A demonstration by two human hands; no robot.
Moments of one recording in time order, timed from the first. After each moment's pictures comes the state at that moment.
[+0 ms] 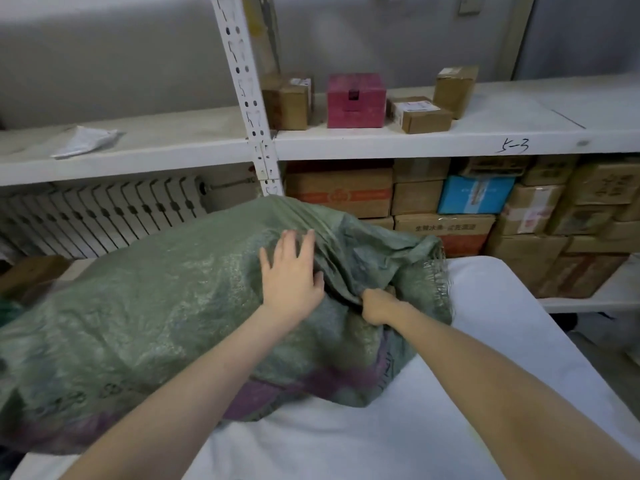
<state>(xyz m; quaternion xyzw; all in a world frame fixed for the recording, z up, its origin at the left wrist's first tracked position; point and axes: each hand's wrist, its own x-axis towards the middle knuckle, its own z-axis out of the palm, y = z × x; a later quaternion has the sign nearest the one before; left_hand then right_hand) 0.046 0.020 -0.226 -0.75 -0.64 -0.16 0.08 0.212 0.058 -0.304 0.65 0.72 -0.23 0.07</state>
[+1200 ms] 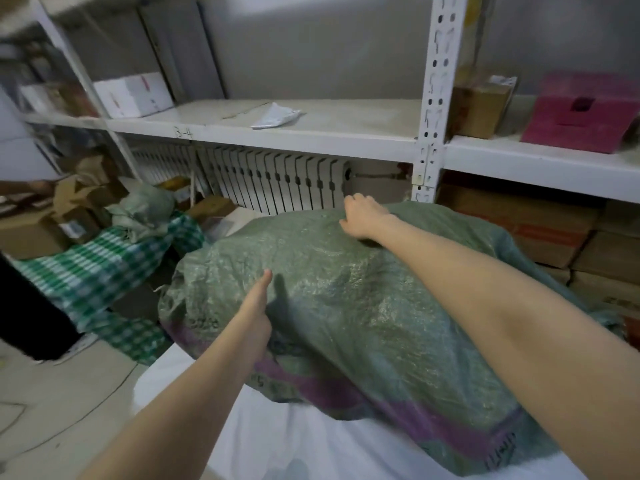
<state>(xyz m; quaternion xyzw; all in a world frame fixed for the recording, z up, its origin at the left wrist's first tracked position) -0.128 -0.032 -0.221 0.03 -0.70 -0.56 -0.43 -0.027 0.165 -0.171 0.42 0.90 -0.08 -0.06</state>
